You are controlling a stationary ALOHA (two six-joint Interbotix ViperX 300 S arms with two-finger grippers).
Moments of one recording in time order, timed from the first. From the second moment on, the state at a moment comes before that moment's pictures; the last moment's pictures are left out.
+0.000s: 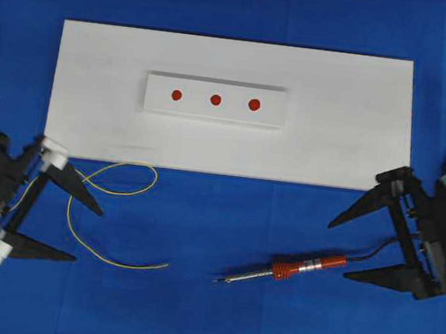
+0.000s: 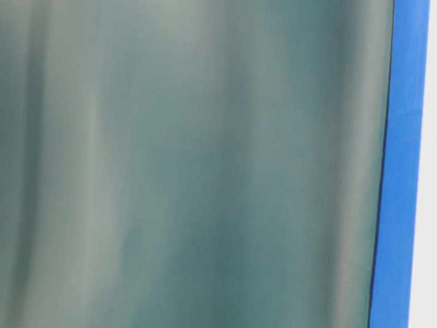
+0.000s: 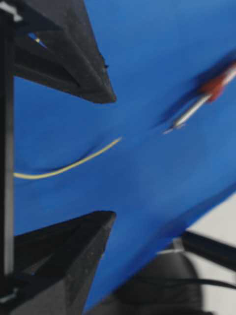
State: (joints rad) left arm -0.43 -0.39 1.16 0.00 -0.50 -0.06; right arm 0.39 -0.55 1.18 0.02 -0.24 0.17
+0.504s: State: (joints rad) left arm -0.48 0.05 1.08 -0.01 -0.64 -0.11; right arm 0.47 -0.09 1.22 0.14 -0.69 0.18
